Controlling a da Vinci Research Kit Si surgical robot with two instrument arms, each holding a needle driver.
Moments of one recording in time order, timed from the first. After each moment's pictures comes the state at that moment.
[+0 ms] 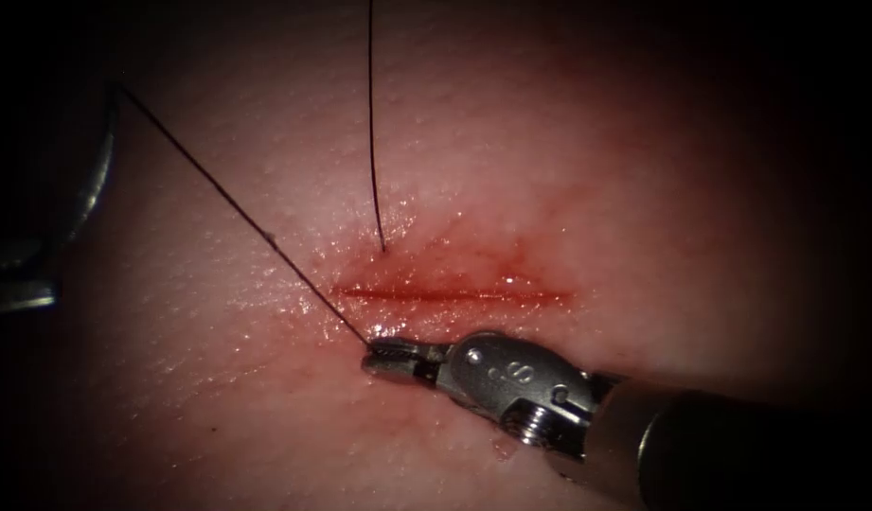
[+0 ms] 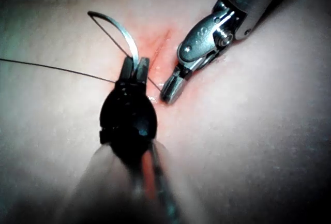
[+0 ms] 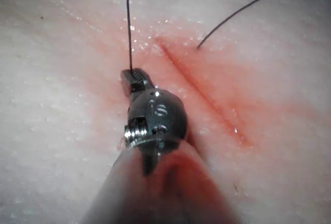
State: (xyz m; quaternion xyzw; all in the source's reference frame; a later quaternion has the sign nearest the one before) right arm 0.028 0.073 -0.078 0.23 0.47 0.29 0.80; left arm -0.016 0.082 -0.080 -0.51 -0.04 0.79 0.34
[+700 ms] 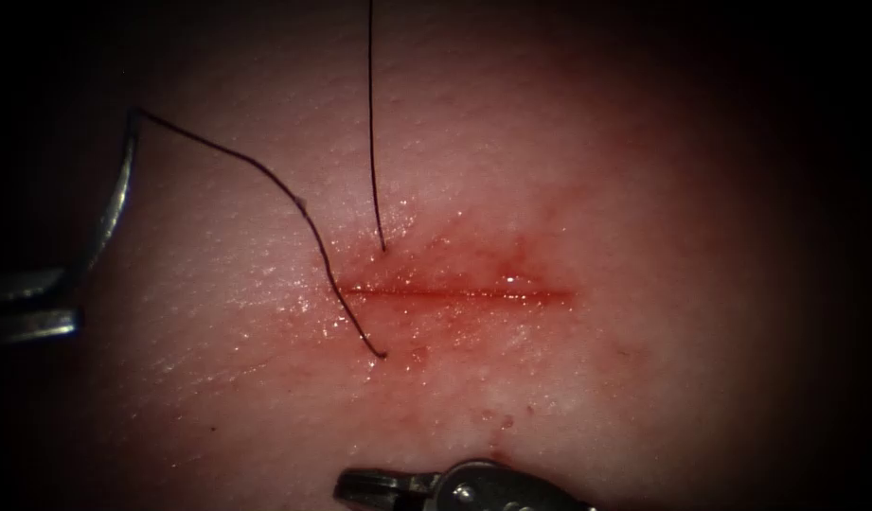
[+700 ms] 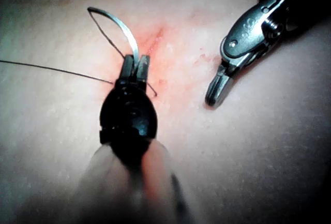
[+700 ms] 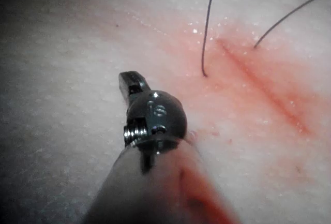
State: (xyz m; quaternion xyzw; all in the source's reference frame) right arm 0.028 0.069 -0.087 0.25 0.49 0.33 0.77; left arm -0.016 0.082 -0.081 -0.52 -0.04 0.78 0.33
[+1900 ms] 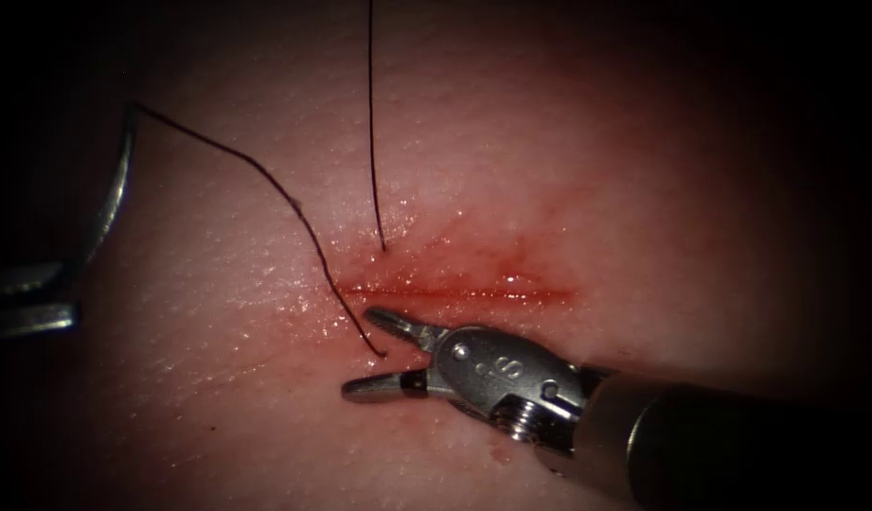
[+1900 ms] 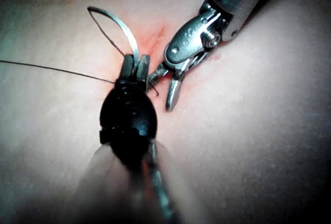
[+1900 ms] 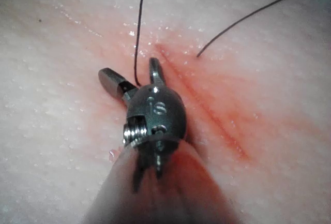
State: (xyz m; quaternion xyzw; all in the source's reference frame) right arm 0.030 0.075 -0.077 0.15 0.51 0.26 0.81; left arm -0.016 0.082 -0.080 -0.52 -0.04 0.78 0.33
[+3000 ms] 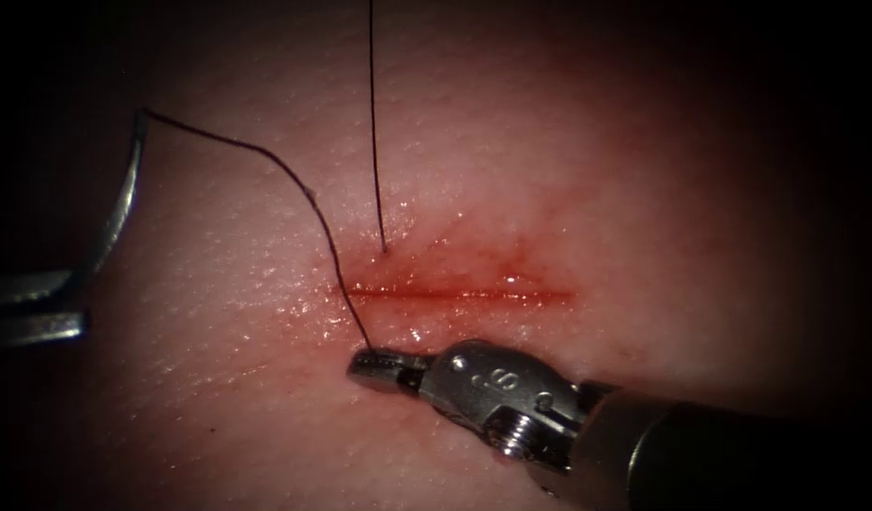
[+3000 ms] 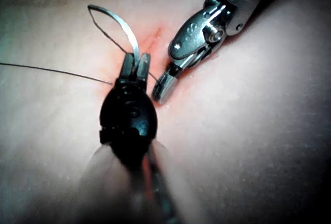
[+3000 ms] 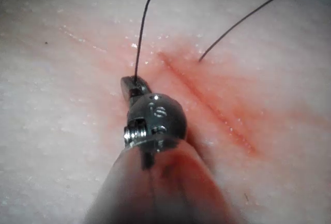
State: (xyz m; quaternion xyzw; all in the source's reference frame) right arm 0.029 0.075 -0.080 0.20 0.49 0.32 0.79; left arm -0.017 0.082 -0.080 -0.53 -0.04 0.78 0.32
